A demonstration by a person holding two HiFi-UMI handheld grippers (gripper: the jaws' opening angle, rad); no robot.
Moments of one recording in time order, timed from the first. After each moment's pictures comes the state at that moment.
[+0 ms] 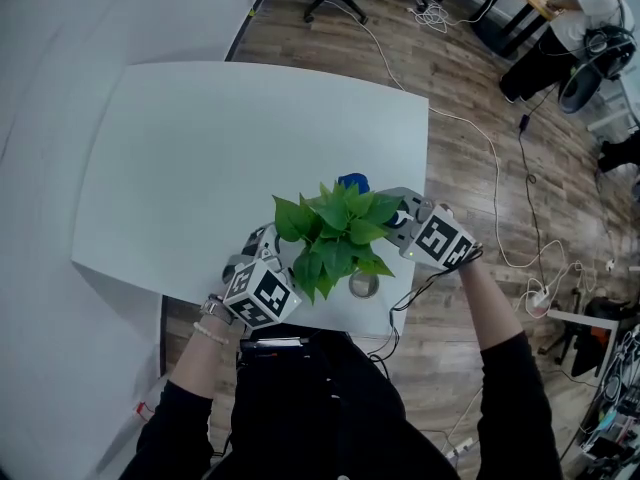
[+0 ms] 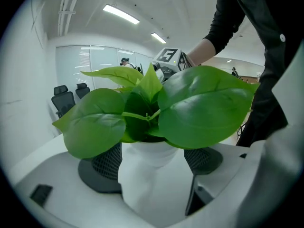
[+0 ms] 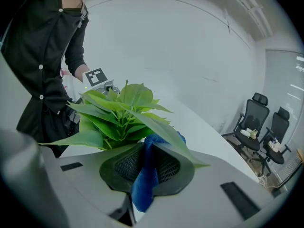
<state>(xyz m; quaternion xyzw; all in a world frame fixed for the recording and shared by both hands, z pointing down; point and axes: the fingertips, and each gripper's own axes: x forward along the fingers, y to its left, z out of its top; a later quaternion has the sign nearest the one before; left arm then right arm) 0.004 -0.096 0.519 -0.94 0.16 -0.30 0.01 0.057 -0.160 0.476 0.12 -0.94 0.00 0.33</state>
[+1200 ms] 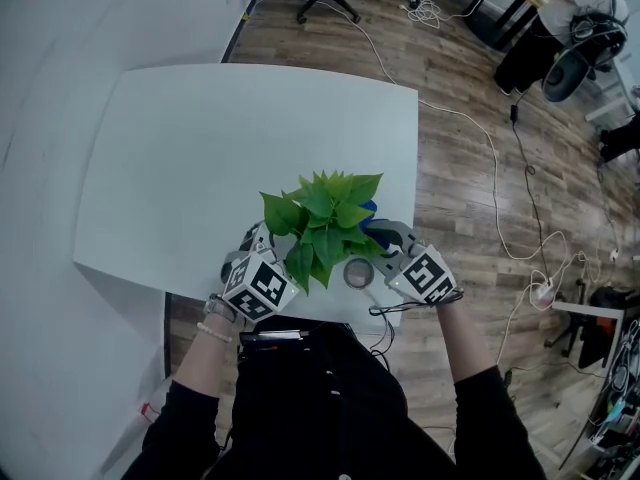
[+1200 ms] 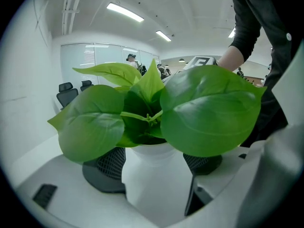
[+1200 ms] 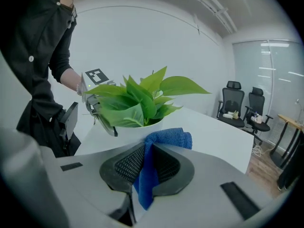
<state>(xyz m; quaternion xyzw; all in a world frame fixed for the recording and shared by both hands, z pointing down) 0.007 -0.088 0.525 -0.93 0.19 -0.30 -0.01 0.075 -0.094 0.504 0.25 -0.93 0.07 0.27</state>
